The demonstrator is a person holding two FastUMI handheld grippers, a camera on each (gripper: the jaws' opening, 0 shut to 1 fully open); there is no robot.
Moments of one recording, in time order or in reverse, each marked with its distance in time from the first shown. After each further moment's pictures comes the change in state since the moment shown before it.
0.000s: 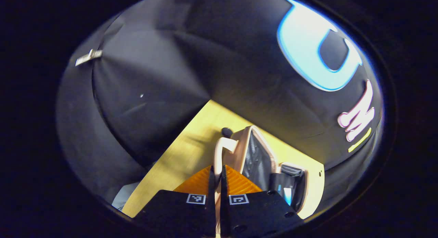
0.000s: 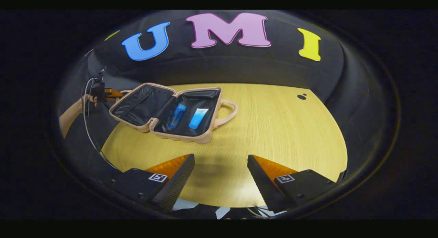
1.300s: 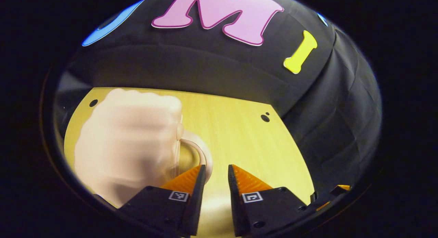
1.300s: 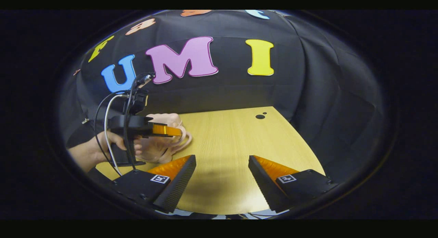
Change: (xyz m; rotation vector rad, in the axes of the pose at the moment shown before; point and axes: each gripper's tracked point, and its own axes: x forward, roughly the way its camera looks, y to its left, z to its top) left arm 0.007 -0.446 -0.291 0.345 0.171 -0.324; right arm -0.072 -0.159 0.050 0.114 -0.266 -0.103
